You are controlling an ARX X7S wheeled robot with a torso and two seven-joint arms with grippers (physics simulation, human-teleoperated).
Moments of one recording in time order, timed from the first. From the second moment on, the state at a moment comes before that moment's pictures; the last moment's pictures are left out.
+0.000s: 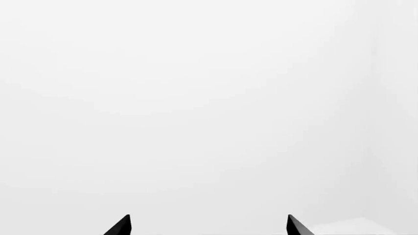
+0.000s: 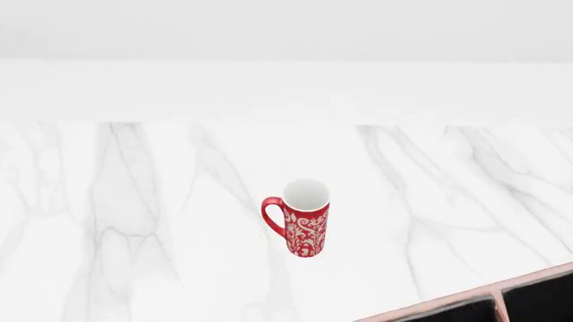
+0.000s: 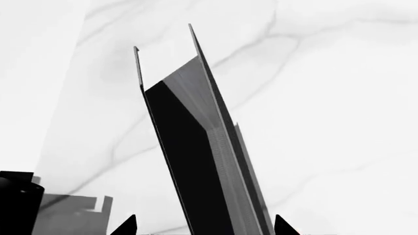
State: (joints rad) left arm -0.12 -0.39 -1.19 0.89 -0.11 -1.00 -0.13; right arm 0.94 0.41 -1.27 -0.32 0.88 1.07 -0.50
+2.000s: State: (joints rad) left arm -0.12 -0.39 -1.14 0.89 -0.10 -0.99 -0.15; right arm 1.31 0.53 -0.57 -0.13 1.31 1.22 0.16
